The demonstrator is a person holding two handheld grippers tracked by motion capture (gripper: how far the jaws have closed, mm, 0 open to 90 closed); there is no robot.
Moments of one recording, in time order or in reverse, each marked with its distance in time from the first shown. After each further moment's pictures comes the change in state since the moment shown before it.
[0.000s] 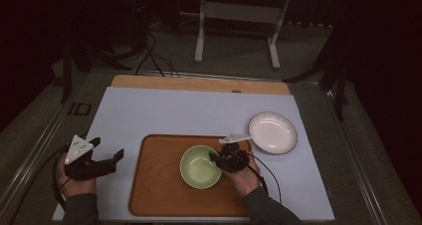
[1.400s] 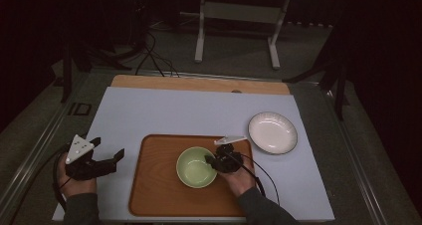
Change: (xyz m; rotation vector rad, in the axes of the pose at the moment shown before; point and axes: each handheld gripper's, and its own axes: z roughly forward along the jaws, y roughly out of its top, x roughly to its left) left arm 0.000 0.000 0.001 0.004 -0.002 0.001; right arm 0.000 -0.006 0.024 0.037 0.022 0.032
